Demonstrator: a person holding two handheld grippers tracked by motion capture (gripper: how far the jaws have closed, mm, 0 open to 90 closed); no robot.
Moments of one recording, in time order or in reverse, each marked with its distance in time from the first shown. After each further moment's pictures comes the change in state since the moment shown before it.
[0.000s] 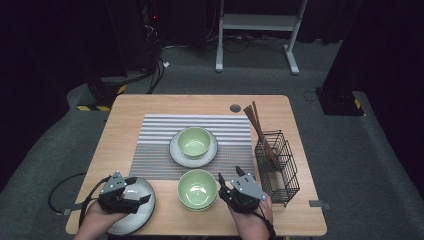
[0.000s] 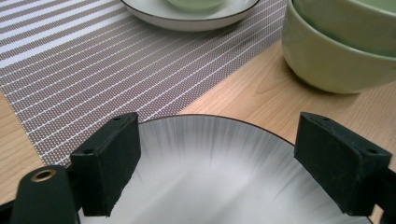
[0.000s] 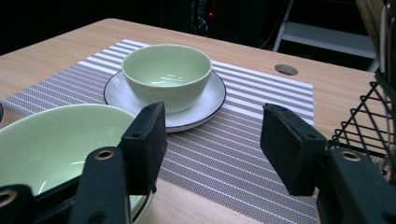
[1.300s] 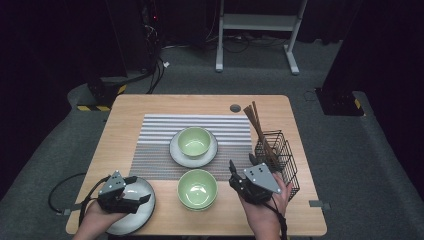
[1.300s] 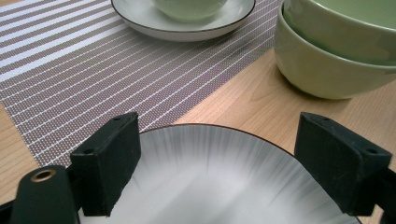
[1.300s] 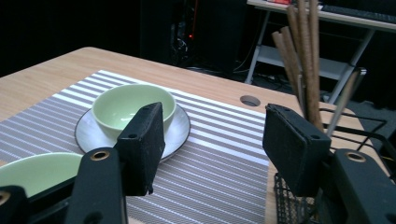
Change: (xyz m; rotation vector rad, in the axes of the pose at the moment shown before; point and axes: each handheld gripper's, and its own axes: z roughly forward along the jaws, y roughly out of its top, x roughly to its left) left arm -0.002 0.002 -0.004 -0.023 -0.028 0.004; right arm -0.029 0.036 -0.016 -0.082 -0.083 -0.004
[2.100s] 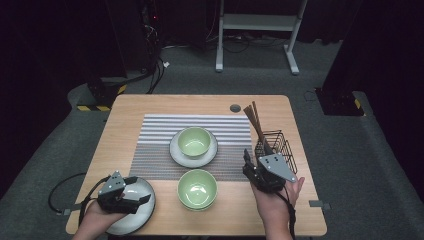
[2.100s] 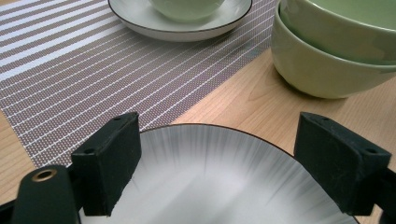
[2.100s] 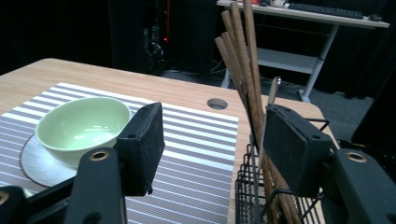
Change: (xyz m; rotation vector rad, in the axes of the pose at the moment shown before) left arm 0.000 0.000 -0.001 0.007 -0.011 0.007; right arm -0.034 0.006 0.012 0.000 -0.094 0.052
